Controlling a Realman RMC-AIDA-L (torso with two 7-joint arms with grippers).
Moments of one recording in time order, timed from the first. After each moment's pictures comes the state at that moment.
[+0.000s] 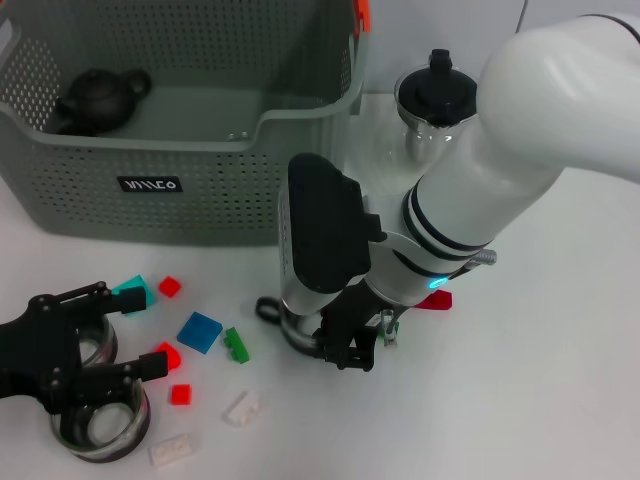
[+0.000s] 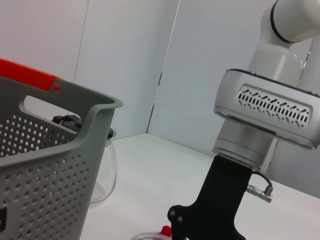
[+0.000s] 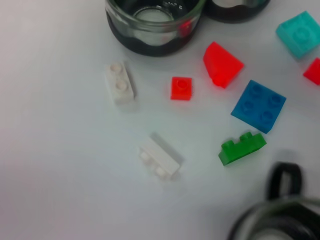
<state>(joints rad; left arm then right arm) -0.36 -2.07 0.21 0.75 2.29 1.98 -1.19 1.00 2.12 -1.93 -0.85 -2.24 -1.16 2.12</state>
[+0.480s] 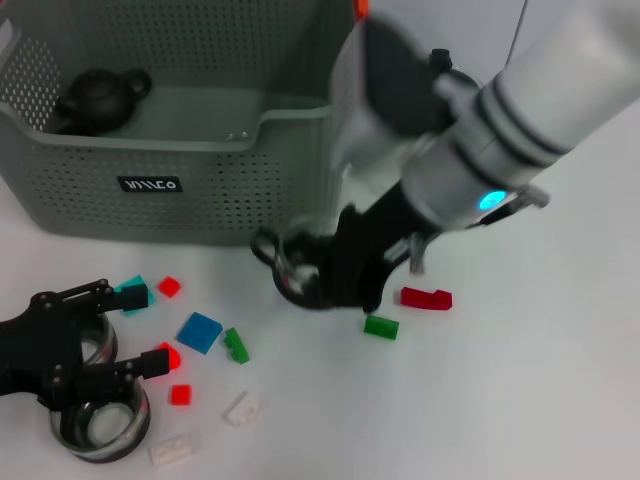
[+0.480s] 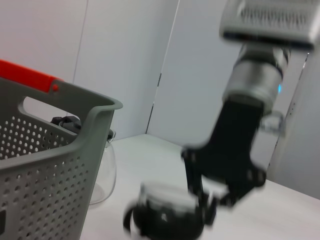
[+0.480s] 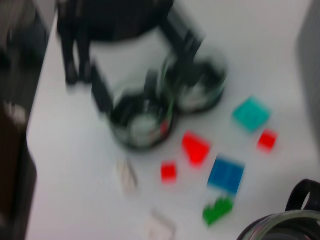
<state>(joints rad) -0.37 -2.07 0.21 0.75 2.29 1.98 -1.20 0.96 2.10 -1.52 -1.00 -2.23 -1.46 2.08</state>
